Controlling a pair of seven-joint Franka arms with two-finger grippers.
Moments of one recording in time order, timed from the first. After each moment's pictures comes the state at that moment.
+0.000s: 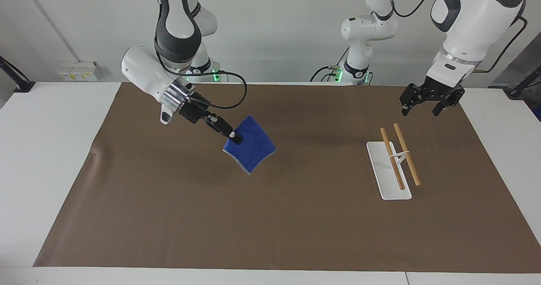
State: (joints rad) left arm 0.04 -0.02 -0.13 -1.70 -0.14 1.79 -0.17; right arm 0.24 0.08 0.04 -1.93 1.31 2.45 0.31
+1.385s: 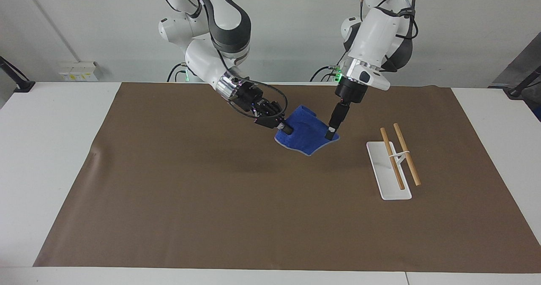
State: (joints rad) left arm 0.03 -0.03 -0.52 -2.05 -0.24 2.68 -1.34; right arm 0.49 0.13 0.05 -1.86 1.78 2.76 0.71
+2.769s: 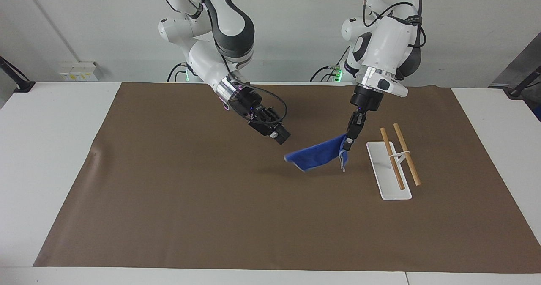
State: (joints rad) left arm 0.13 -0.01 -0.52 -2.06 -0.24 2.76 -1.30; right arm 0.49 0.16 0.05 -1.87 1.71 2.86 0.49
